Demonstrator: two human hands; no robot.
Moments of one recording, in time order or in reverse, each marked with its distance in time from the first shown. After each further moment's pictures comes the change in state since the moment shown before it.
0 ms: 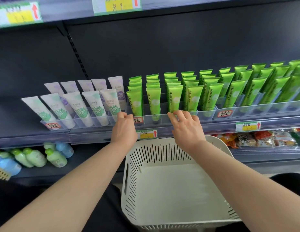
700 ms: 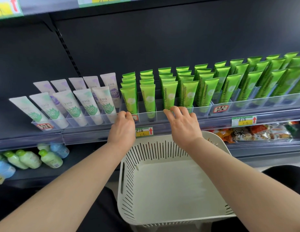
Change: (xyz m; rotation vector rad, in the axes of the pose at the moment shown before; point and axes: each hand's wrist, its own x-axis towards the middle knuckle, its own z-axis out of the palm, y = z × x) left_hand -0.006 0.009 0.003 0.195 -0.041 0.106; right_hand 0.000 0.002 0.000 -0.003 -0.020 0.018
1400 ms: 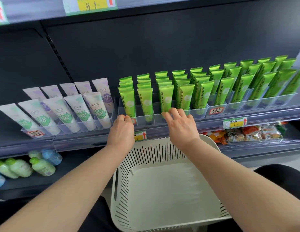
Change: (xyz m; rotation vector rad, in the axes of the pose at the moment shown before) left_hand 0.005 0.021 -0.005 0.006 -0.002 0.022; right_hand 0.001 0.015 -0.002 0.038 0.039 0.031
